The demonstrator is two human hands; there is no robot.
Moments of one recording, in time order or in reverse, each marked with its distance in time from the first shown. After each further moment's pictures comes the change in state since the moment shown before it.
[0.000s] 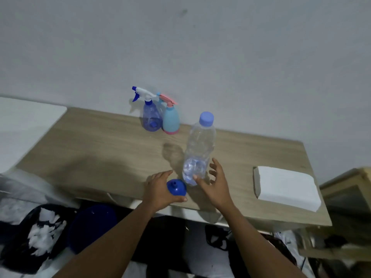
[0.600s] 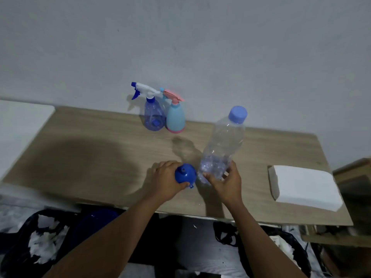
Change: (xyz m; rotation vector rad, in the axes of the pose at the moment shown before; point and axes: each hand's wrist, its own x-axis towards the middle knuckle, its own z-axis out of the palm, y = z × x) left_hand 0.066 -0.012 -0.031 0.109 -0.004 0.173; right_hand 0.037 0.000 0.034 -0.036 0.240 -0.002
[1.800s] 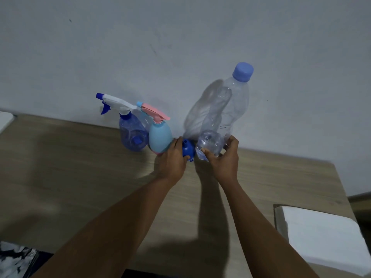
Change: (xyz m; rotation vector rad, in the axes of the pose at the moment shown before) left_hand 0.202 0.029 0.052 0.052 0.184 -0.061; right_hand 0.205 0.004 0.034 0.002 0.055 -0.096
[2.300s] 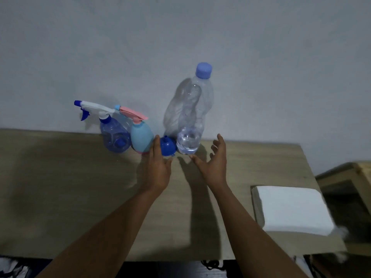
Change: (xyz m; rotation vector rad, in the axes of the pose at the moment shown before) left_hand -0.057 0.026 -0.028 -0.291 0.133 0.034; right_hand -0.045 -0.009 -0.036 0.071 0.012 0.045
